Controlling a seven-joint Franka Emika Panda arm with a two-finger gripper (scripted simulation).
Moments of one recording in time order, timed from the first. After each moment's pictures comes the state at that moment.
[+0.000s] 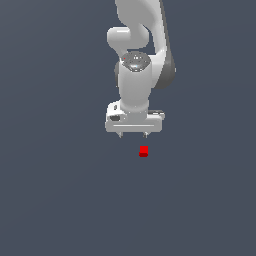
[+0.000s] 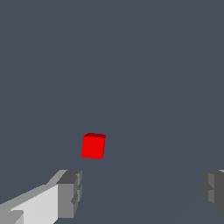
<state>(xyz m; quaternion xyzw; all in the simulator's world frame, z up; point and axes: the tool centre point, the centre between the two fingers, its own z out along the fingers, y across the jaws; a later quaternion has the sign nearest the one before) 0.004 0.021 0.185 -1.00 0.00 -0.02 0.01</state>
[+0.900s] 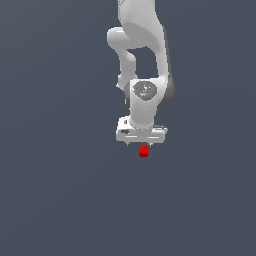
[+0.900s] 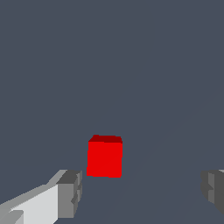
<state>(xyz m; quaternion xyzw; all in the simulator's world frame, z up) -0.006 0.050 0.103 -1.00 0.03 -0.01 0.00</state>
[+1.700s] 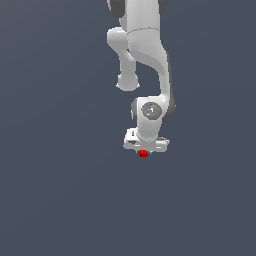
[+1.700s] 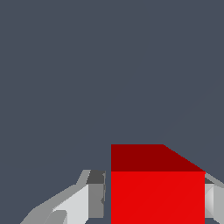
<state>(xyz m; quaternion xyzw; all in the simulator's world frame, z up) -0.013 0.079 0.020 -1.00 0.05 0.00 0.00</state>
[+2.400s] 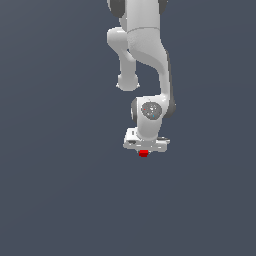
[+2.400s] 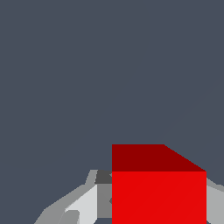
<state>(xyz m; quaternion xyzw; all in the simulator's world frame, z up) -0.013 0.079 0.023 -1.00 0.05 0.00 0.00</state>
